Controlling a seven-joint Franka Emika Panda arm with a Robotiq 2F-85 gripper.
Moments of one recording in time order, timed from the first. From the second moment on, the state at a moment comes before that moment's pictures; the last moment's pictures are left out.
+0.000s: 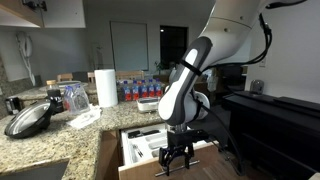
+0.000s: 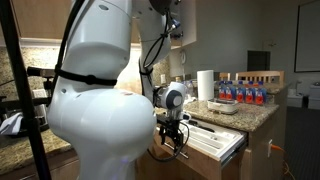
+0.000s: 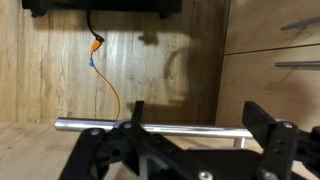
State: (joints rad) arm 0.21 0.26 0.20 -2.52 0.24 2.61 0.21
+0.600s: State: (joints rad) arm 0.30 0.31 0.11 -2.48 0.05 2.69 0.42
